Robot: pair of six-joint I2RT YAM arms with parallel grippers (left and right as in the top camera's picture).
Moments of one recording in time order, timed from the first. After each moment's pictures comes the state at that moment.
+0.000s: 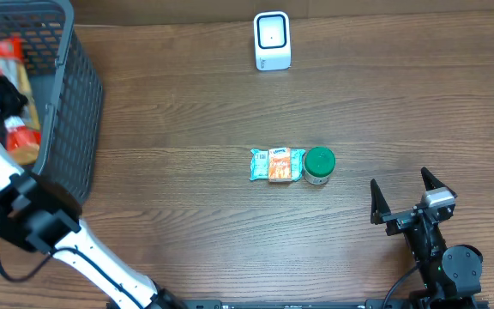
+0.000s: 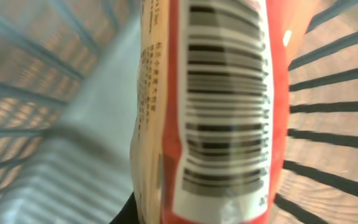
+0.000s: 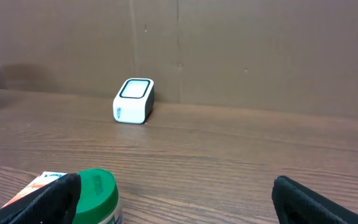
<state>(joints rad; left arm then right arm) 0.71 2.27 2.47 -1.26 0.22 0.04 0.14 0.01 0.02 -0.03 -0.10 0.02</state>
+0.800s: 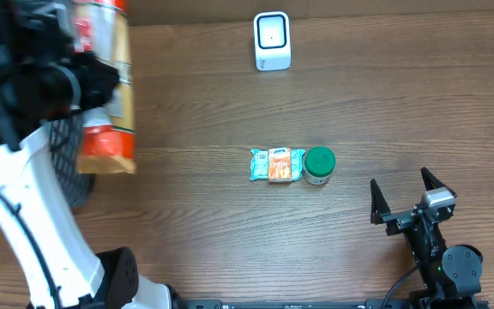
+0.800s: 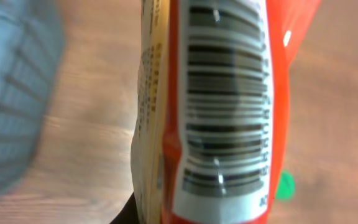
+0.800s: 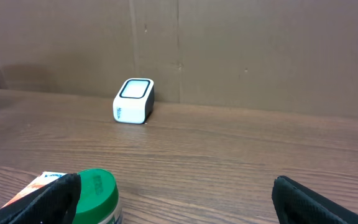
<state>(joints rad) 0.19 1.70 2.43 -1.69 0.27 -0.14 0.14 0.01 0.02 -0.02 -0.10 0.02</state>
